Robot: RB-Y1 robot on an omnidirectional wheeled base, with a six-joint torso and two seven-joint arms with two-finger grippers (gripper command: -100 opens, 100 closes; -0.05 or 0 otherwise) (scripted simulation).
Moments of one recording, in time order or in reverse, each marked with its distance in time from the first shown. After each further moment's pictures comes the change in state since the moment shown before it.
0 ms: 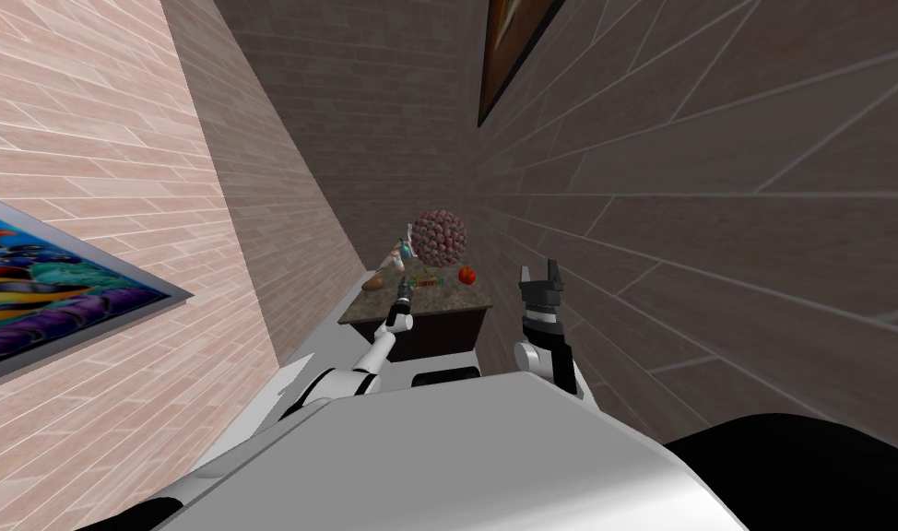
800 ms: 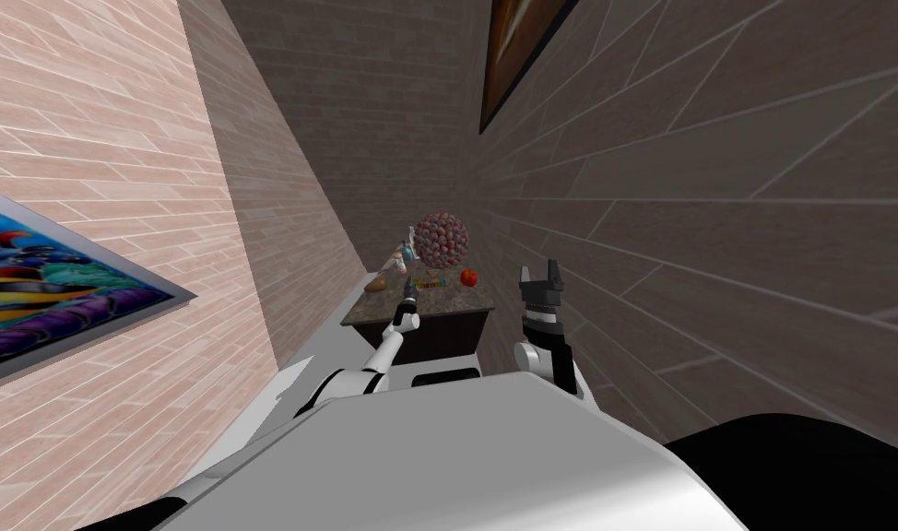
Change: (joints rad) left arm -0.003 -0.084 0.046 -0.006 -0.002 0.044 -0.027; right arm 0.000 0.000 0.000 0.000 0.000 0.000 0.000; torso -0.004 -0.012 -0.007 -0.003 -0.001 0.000
